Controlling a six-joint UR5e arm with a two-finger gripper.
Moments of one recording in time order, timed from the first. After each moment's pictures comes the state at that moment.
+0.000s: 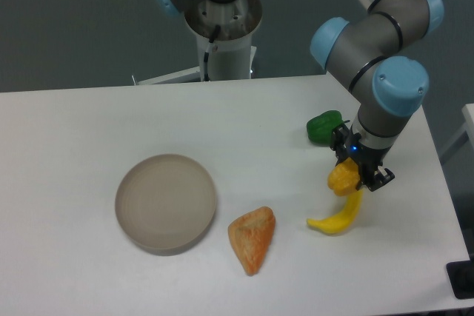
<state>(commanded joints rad) 2.37 -2.00 -1.38 -1.30 1.54 1.56</state>
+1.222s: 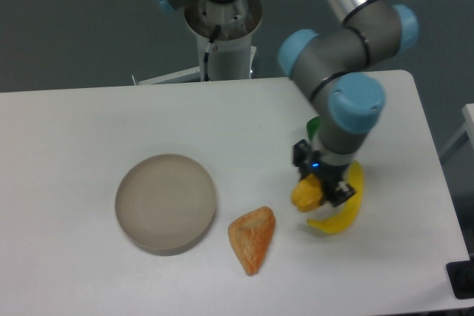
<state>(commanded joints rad) 2.14 -2.00 -1.40 -1.27 1.50 1.24</state>
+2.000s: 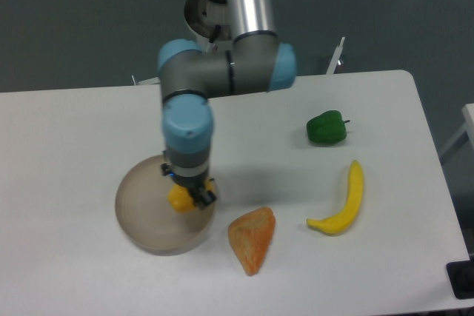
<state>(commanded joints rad) 1.84 -2.01 -1.52 -1.25 1.50 0.99</state>
